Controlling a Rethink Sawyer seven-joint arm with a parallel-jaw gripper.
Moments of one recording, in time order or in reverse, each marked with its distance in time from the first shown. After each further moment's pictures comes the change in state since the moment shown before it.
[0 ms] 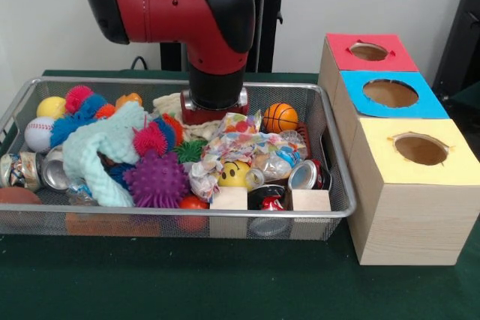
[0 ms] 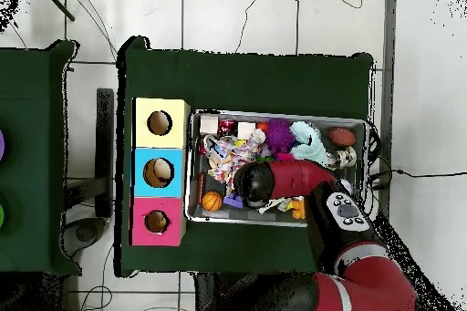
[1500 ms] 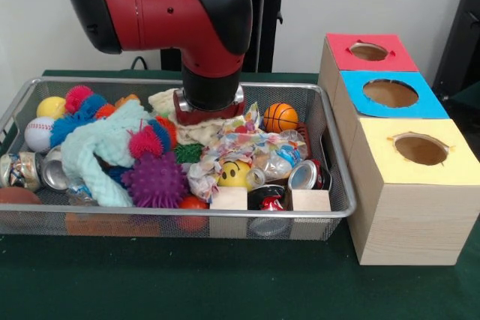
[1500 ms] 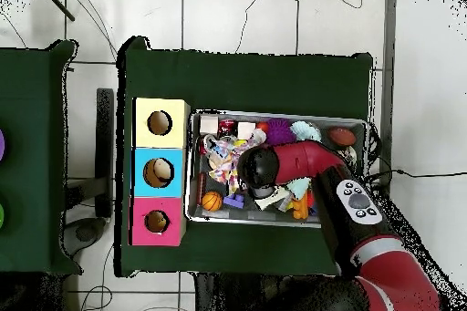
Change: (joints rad) arm -0.097 -0.016 0.177 -0.062 -0.142 0.253 -0.015
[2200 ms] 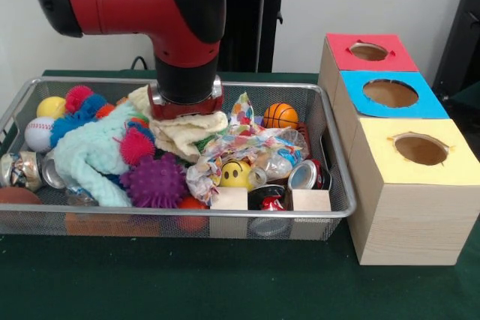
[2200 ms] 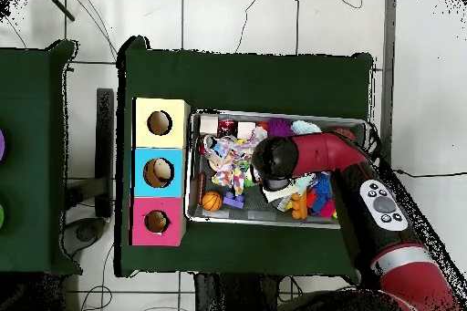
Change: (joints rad) arm -0.068 -0.037 0.047 -0.031 -0.001 0.058 -0.023
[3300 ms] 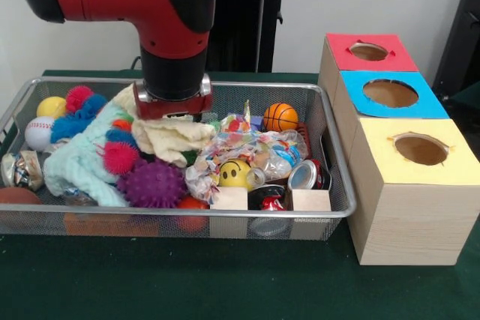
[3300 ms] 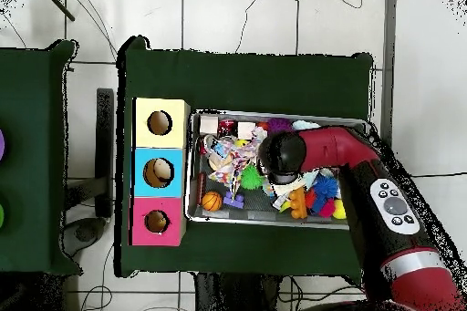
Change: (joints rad) arm -0.030 -0.033 0.045 -0.018 -0.045 -0.001 -0.005
